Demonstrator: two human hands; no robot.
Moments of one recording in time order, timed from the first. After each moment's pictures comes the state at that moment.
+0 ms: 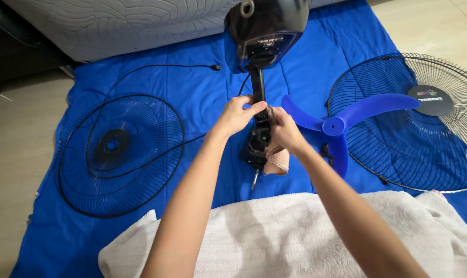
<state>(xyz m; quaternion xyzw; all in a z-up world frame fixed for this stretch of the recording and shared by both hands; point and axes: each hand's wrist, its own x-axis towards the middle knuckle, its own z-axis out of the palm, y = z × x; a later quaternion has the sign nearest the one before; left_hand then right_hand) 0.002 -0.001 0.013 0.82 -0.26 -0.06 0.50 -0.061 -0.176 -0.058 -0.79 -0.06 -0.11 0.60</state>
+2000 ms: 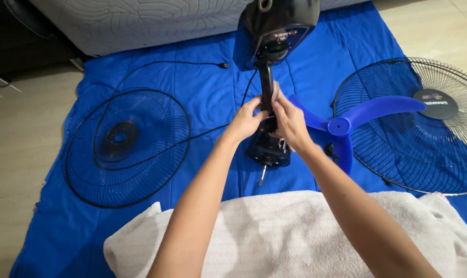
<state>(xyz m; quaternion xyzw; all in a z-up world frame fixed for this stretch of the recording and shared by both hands) -0.012 0.000 -0.023 0.77 -0.28 -0.04 0.57 -0.089 -0.153 0.009 -0.79 -0.05 -0.18 0.59</state>
